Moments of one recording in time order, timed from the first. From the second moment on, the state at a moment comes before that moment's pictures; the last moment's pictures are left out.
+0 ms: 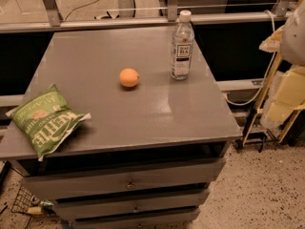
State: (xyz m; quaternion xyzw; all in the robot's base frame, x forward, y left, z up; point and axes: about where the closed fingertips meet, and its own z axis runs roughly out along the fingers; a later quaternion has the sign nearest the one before) arm 0.438 -0.216 0.978 -0.60 0.78 -0.04 0.16
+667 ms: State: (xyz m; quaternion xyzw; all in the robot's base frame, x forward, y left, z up) arm 0.465 -0.220 0.967 -0.58 0.79 -0.02 0.19
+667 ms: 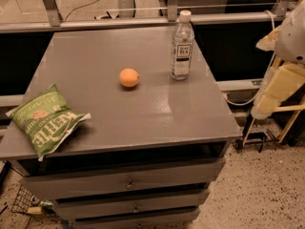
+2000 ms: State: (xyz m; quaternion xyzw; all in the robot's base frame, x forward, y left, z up) arm 0.689 -0.159 0.931 -0.53 0.74 0.11 0.40
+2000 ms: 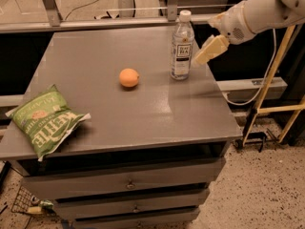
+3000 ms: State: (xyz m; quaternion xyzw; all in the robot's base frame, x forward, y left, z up) arm 0.711 -0.106 0.924 -0.55 0.70 0.17 0.42
